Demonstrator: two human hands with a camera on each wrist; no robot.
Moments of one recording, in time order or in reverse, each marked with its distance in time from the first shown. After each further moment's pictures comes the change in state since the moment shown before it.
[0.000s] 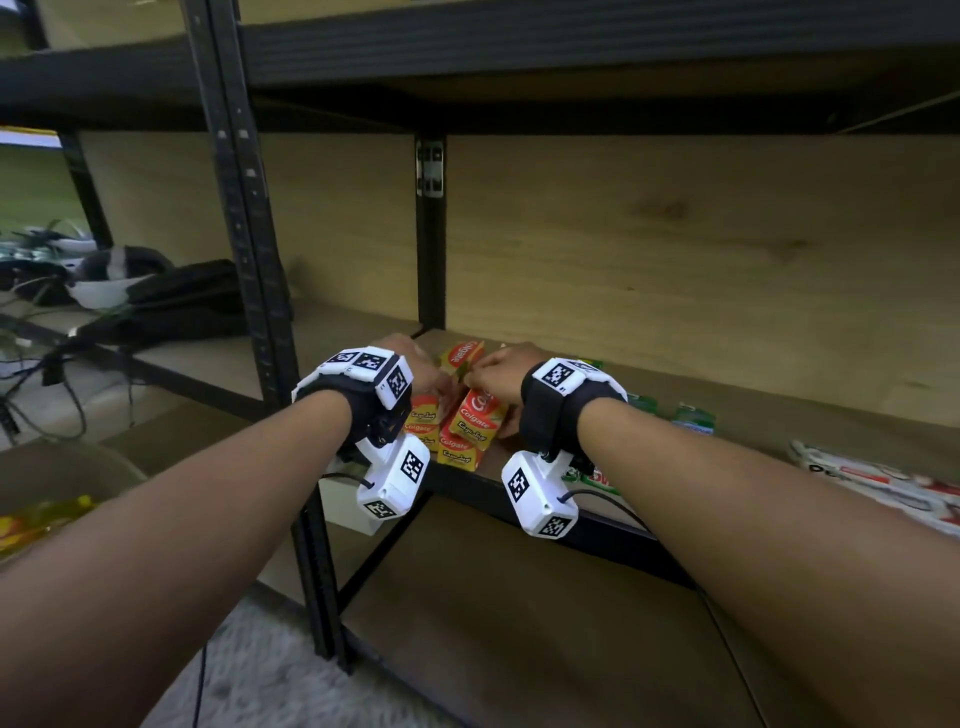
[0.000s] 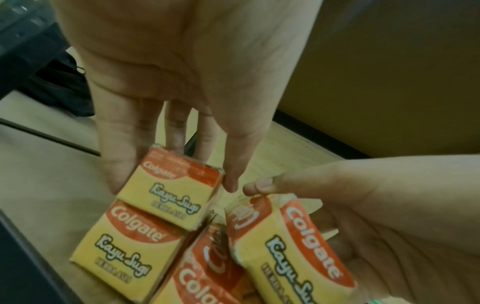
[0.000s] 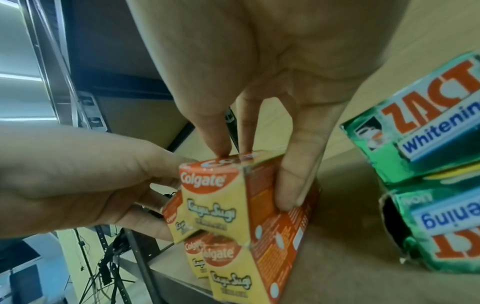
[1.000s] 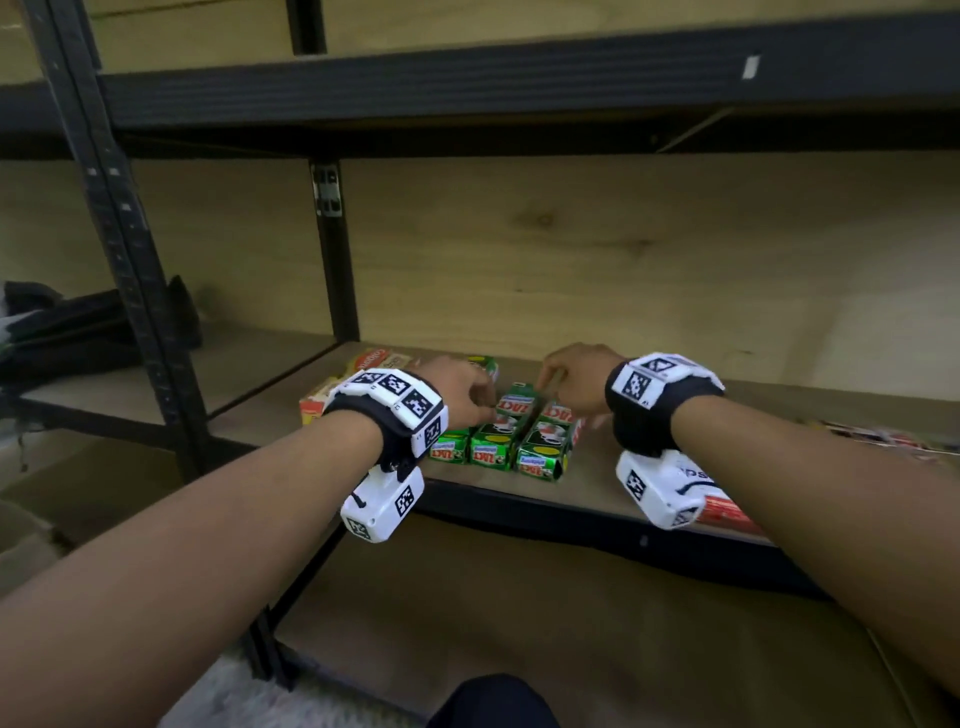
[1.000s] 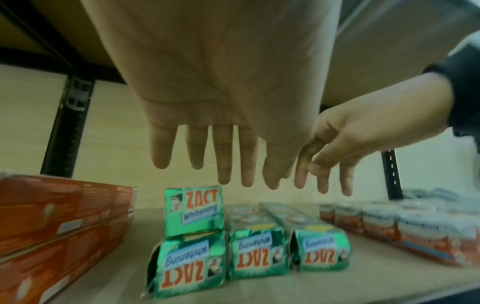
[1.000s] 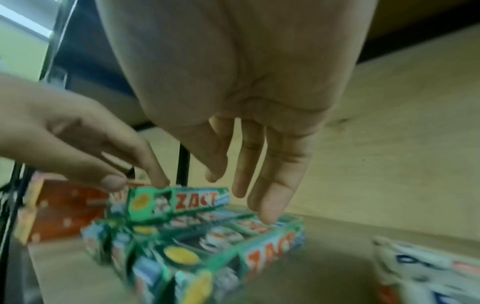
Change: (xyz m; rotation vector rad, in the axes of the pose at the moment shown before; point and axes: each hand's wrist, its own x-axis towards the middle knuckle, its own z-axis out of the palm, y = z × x) left_hand -0.065 0.127 0.069 0.447 -0.125 0.635; right_hand -0.118 0.082 -0.150 -0.594 0.131 0.044
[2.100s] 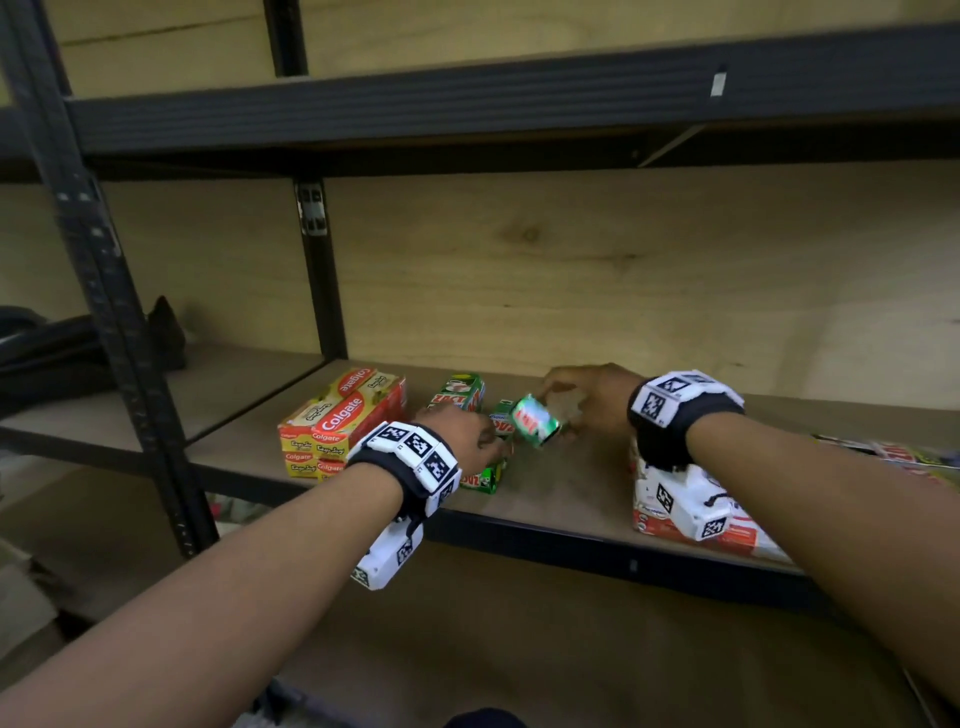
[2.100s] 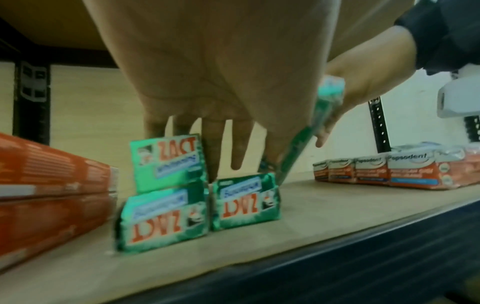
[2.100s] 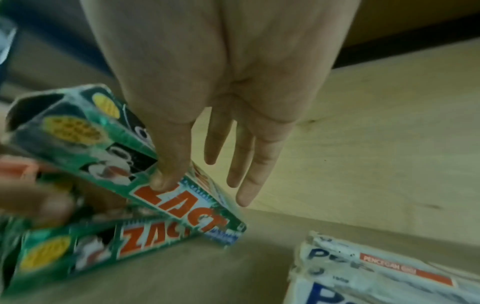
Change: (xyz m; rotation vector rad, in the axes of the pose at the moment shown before) left_hand 0.023 0.015 0.040 0.094 -0.023 -0.078; right_hand 0.019 0.061 -0.002 -0.056 0.034 -0.225
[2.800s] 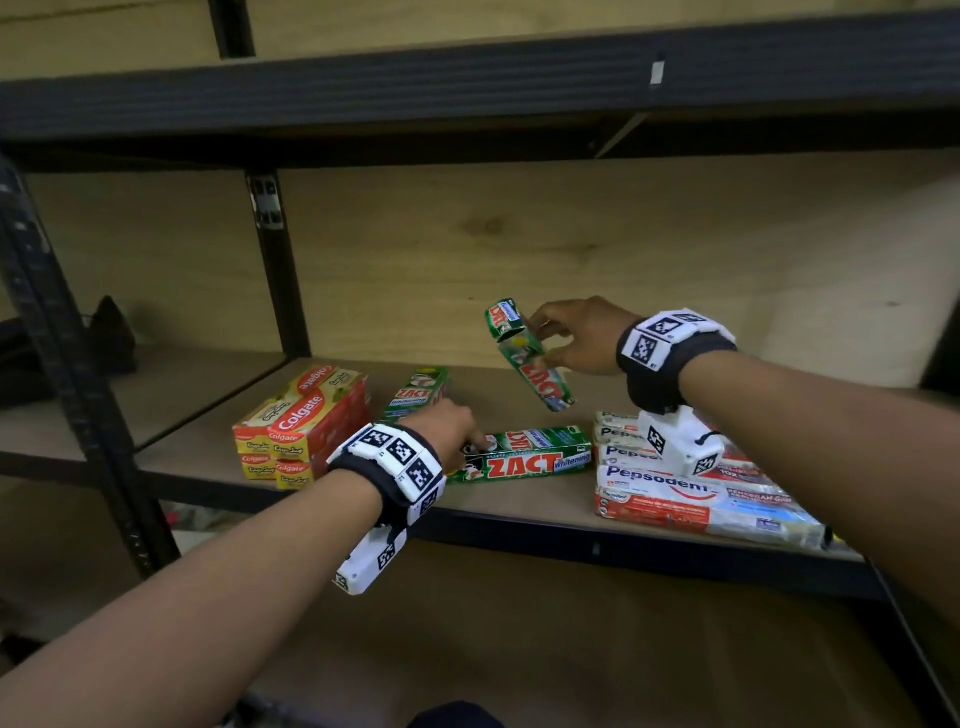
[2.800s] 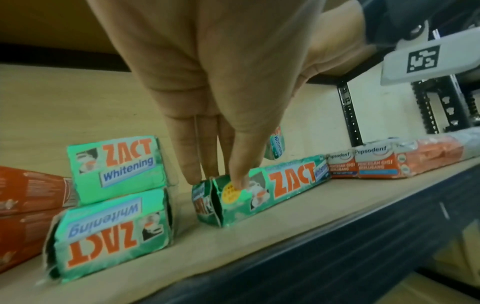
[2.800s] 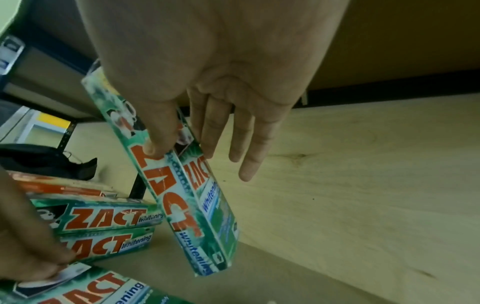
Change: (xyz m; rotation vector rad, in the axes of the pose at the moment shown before) left_hand 0.005 0.028 -0.007 0.042 -0.136 0.157; right_hand -0.007 0.002 -0.055 -0.030 0.117 0.064
